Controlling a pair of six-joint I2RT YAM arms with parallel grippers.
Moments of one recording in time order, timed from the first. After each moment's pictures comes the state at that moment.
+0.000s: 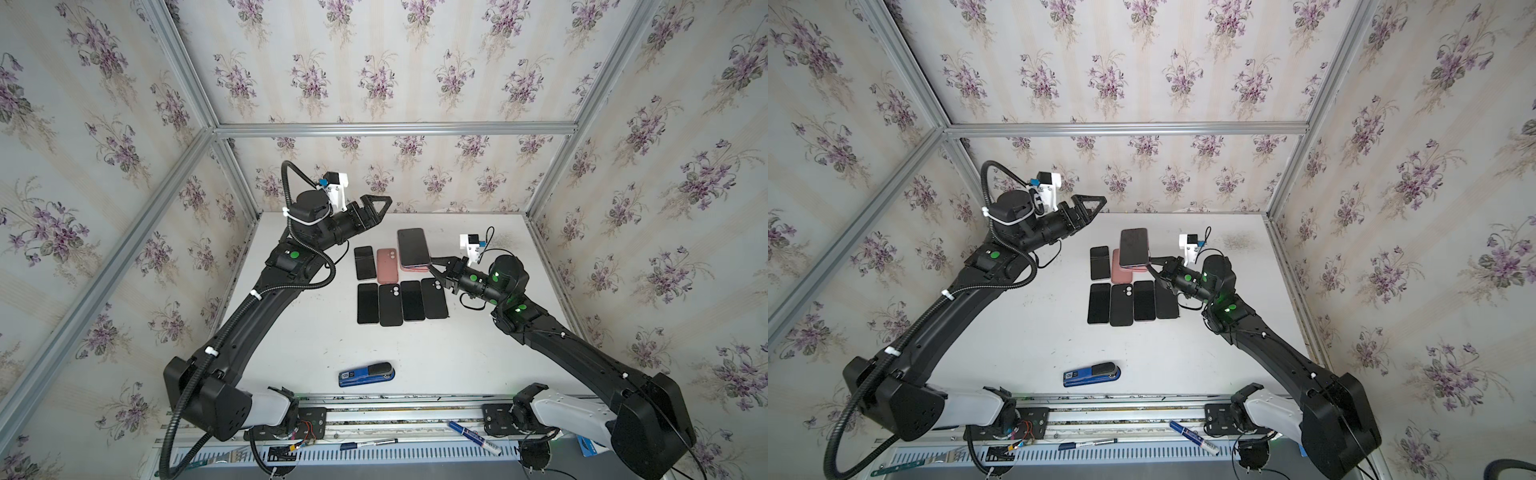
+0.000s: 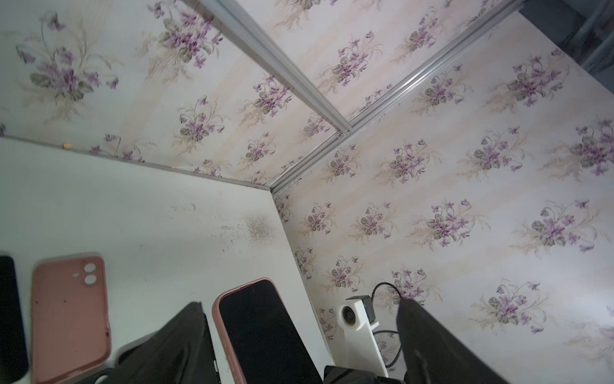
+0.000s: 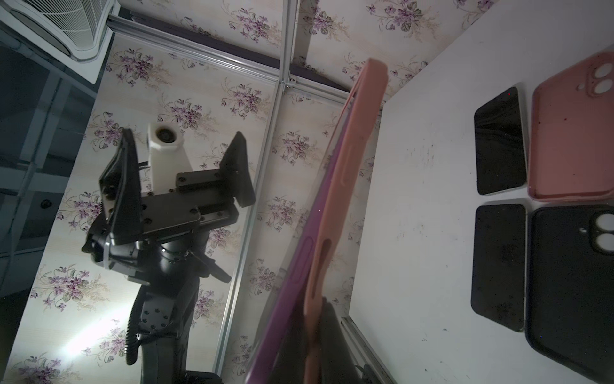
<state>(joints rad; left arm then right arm) -0.41 1.37 1.44 -0.17 0.37 -0.73 0.45 1.12 0.71 0.36 -0.55 1.26</state>
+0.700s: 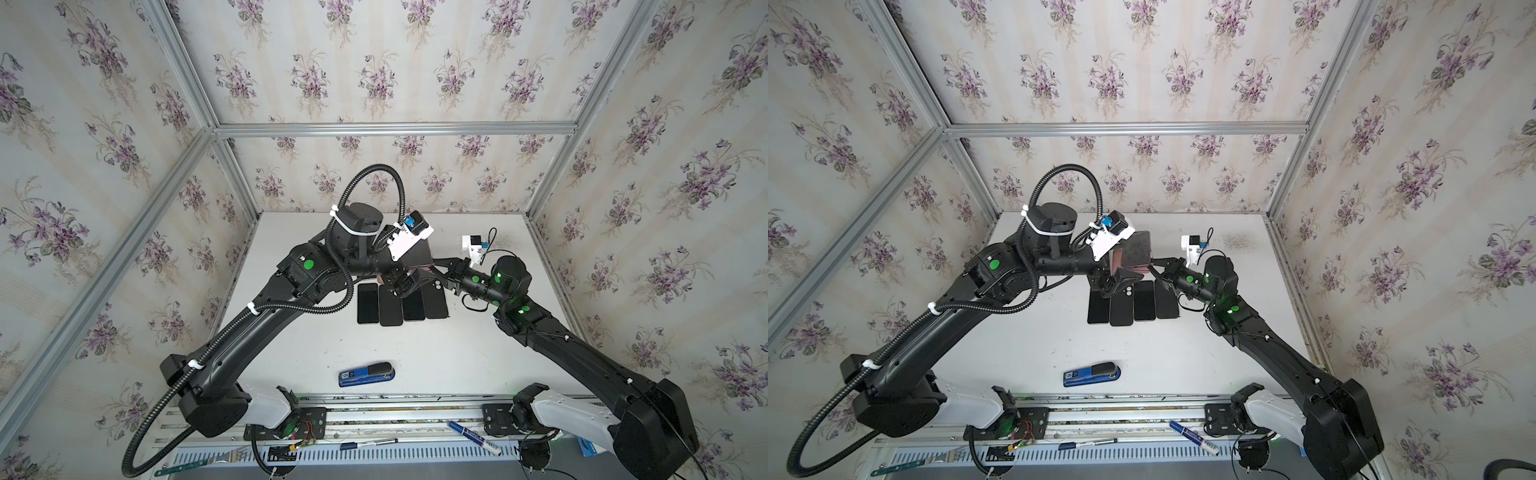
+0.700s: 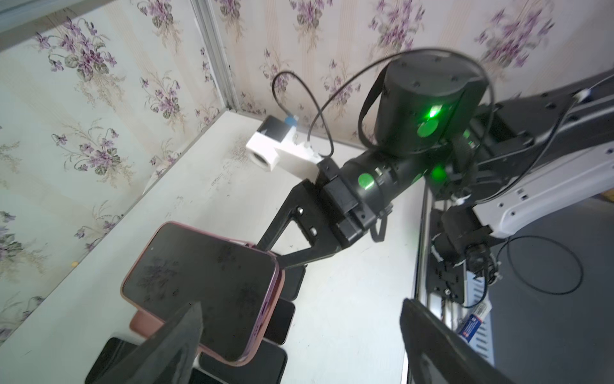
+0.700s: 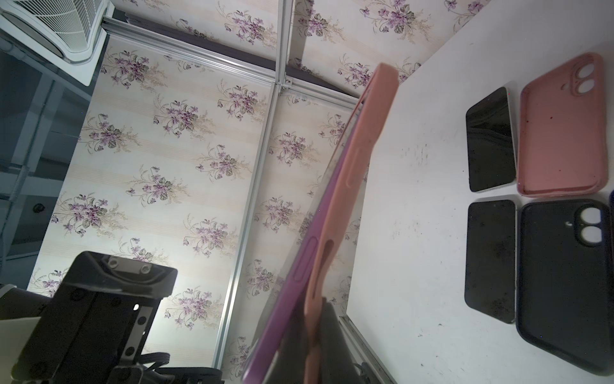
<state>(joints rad) -0.80 1.43 1.73 -0.83 0.28 0.23 0.44 1.10 0.71 0.33 -0.55 1.26</state>
